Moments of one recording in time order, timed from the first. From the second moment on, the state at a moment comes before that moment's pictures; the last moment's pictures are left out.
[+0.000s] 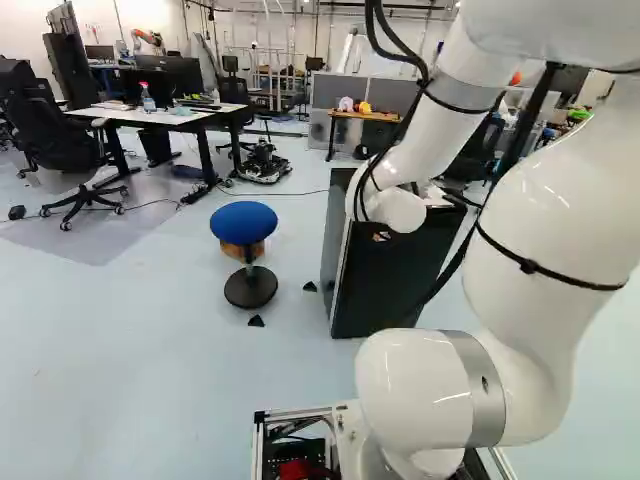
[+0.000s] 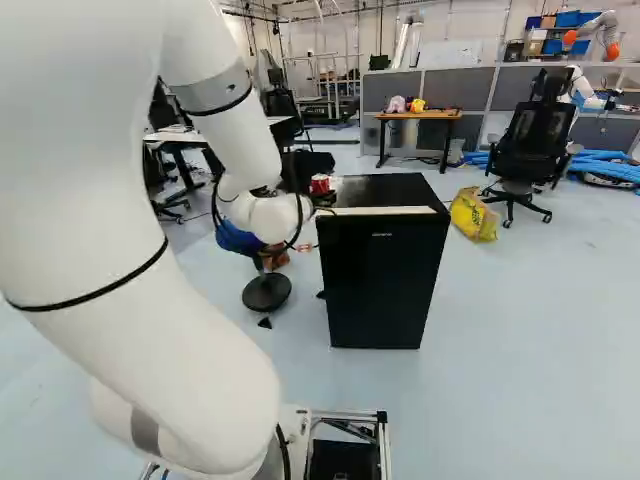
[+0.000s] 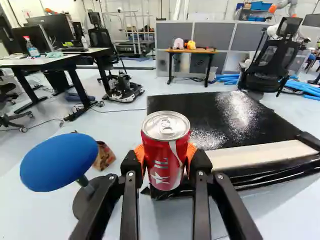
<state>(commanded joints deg) -6.7 0.1 -23.8 -0.3 49.5 0.0</state>
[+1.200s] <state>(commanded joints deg) -0.3 15.3 -5.9 0.0 50.0 0.0</state>
